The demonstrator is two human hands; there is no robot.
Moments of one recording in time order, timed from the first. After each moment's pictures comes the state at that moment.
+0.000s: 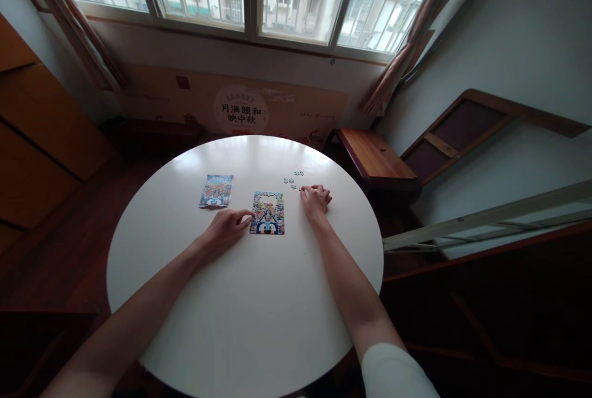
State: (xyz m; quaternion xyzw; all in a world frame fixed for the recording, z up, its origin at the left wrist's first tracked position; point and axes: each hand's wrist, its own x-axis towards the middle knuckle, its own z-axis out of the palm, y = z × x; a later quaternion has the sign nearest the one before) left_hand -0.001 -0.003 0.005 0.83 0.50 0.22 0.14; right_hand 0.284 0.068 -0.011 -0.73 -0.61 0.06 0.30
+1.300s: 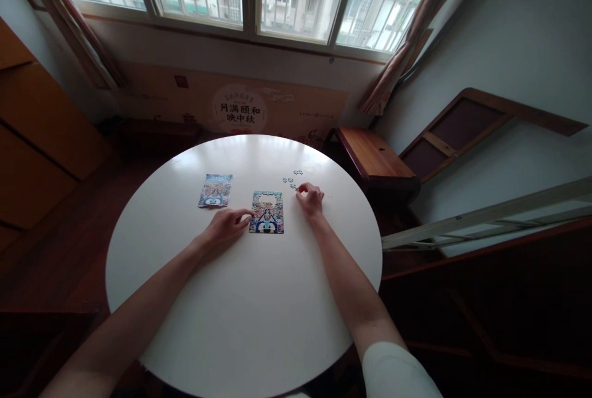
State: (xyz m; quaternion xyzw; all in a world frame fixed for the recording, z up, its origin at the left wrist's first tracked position) left_hand -0.001 -0.003 0.005 0.83 0.50 0.21 0.14; right_hand 0.280 0.069 -0.010 -0.65 -0.65 0.10 0.38
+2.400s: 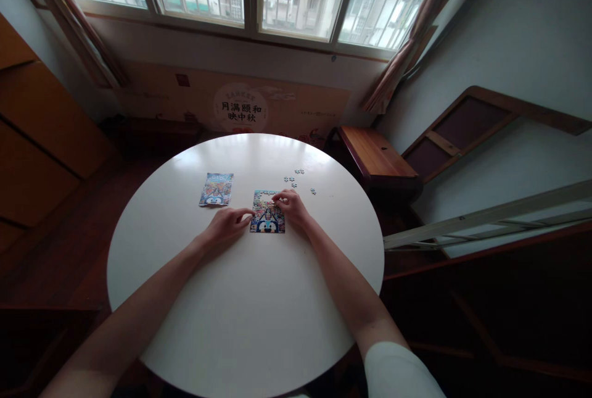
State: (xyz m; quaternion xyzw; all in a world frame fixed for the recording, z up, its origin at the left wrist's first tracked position) left_hand -0.001 -0.003 0.004 0.83 0.50 0.21 0.14; right_hand 0.238 0.057 -0.009 -0.49 -0.78 0.21 0.34
